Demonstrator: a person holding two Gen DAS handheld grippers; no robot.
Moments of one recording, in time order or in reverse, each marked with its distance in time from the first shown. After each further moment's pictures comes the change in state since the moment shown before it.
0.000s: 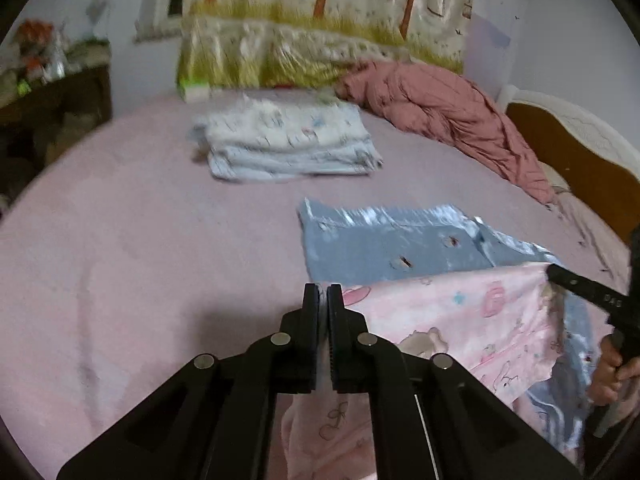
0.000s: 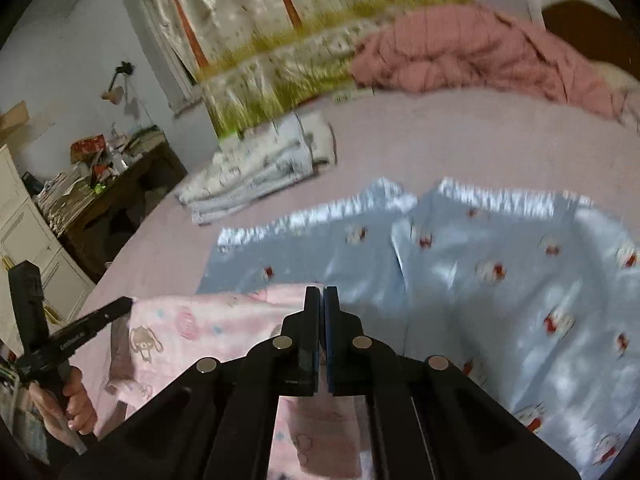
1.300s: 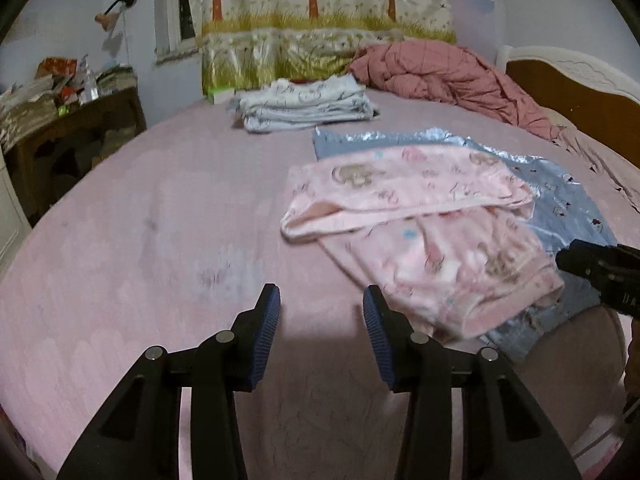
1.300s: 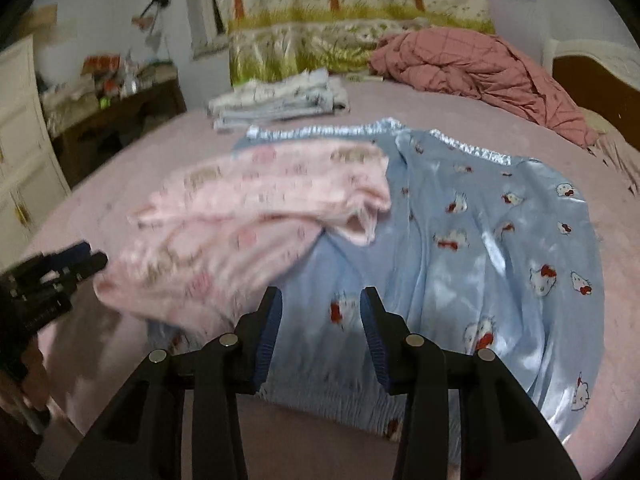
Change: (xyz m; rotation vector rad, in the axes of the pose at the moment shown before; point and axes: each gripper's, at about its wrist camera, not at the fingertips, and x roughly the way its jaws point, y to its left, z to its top) left arm -0.087 -0.037 -0.143 0.110 0.005 0.151; right arm -0.078 0.063 -0.151 -0.233 0.073 -0.153
